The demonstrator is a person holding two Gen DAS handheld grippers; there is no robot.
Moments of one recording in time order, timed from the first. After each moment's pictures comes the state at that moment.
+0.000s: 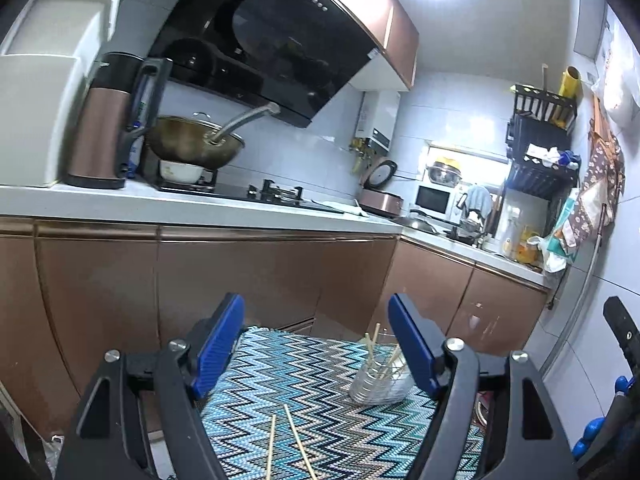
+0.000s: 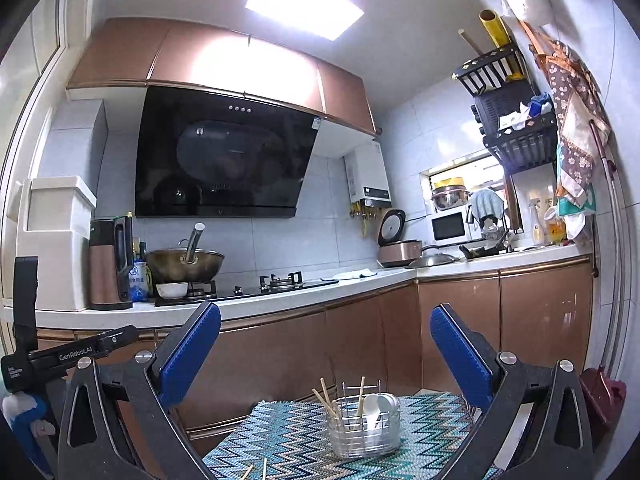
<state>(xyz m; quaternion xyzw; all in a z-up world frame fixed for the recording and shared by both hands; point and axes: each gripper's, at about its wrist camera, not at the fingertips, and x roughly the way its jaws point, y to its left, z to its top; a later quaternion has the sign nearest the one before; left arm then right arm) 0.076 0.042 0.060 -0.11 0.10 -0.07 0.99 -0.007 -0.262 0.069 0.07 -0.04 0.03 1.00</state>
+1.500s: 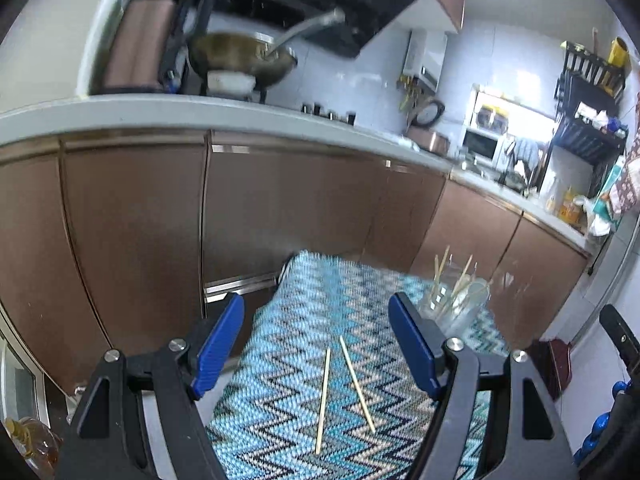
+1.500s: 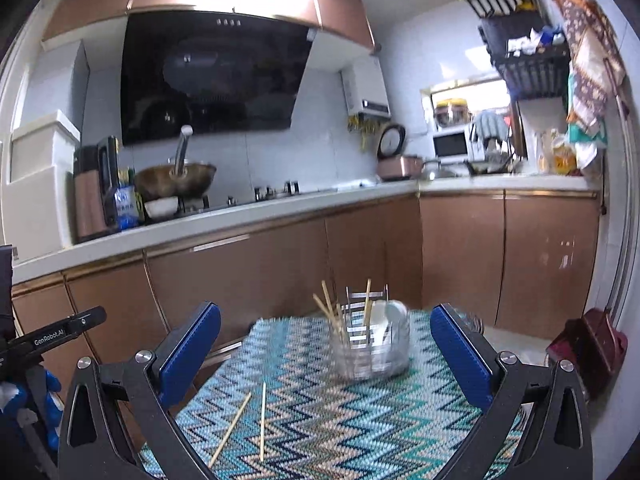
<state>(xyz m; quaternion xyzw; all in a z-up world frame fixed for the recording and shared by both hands) 0.108 0.071 -0.033 -0.11 0.24 -0.02 0.97 0.047 -0.250 -0.005 0.07 0.13 0.04 0.99</state>
